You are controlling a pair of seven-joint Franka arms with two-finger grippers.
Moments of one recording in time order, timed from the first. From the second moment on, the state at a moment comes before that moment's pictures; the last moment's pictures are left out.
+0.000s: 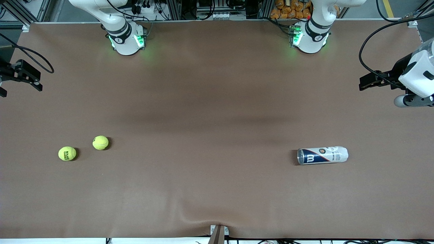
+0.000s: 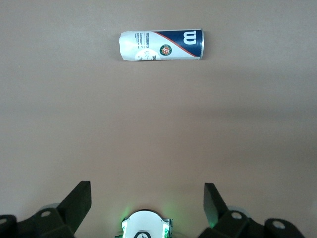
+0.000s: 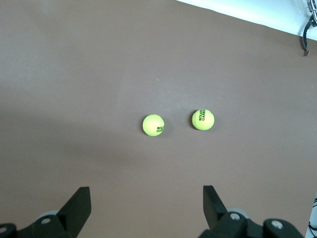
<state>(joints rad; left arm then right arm) -0.23 0.16 0.14 -1.32 -0.02 1.30 -0.12 0.05 -0.06 -0.07 -1.58 -0.06 1.64 -0.27</state>
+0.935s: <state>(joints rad) -0.24 0.16 0.13 -1.32 -0.02 1.30 -0.12 0.04 -0.05 -0.08 -1.59 -0.06 1.64 -0.13</state>
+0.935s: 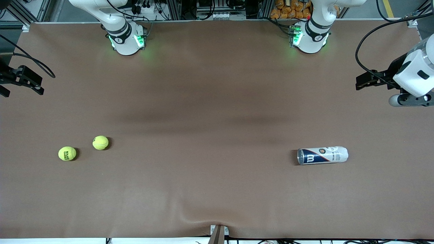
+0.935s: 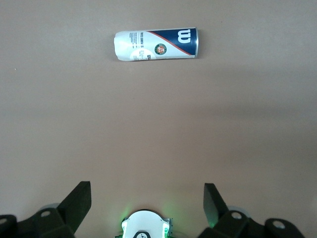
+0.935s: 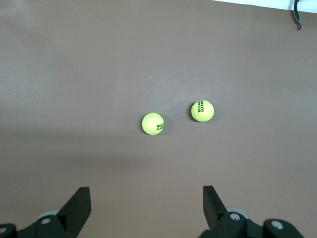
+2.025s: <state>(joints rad) -0.25 0.35 0.12 -1.36 0.08 1.38 0.31 0.04 -0.05 -0.08 -1.59 -0.06 1.64 -0.13</state>
